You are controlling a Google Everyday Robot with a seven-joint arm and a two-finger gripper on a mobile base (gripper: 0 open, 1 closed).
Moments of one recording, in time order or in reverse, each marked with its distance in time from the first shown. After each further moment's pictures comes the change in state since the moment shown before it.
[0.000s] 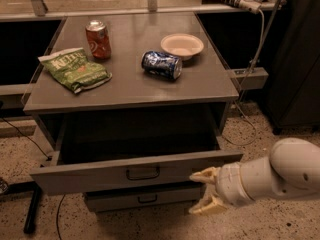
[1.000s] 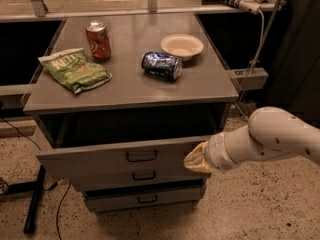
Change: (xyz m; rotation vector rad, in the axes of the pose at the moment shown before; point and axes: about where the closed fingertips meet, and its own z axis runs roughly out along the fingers) arm -0.011 -0.095 0.019 0.055 0.056 -0.045
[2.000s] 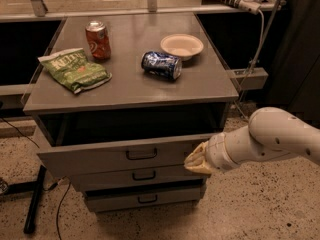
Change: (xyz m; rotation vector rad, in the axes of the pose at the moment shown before) arm 0.000 0.000 0.000 0.000 0.000 0.000
